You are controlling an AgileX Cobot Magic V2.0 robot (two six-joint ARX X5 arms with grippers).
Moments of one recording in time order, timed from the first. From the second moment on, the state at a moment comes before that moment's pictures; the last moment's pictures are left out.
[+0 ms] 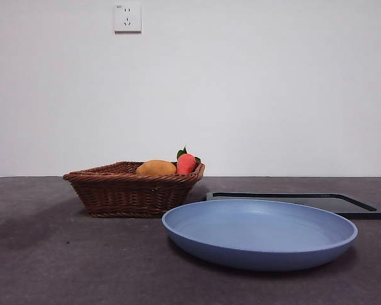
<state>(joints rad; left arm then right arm) -0.03 0.65 0.81 -0.86 0.66 0.06 0.11 0.78 1.00 -1.11 -0.39 -0.11</state>
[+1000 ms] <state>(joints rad) -0.03 0.65 0.81 -0.84 0.66 0.05 0.14 1.14 1.00 -0.97 -0.39 -0.06</state>
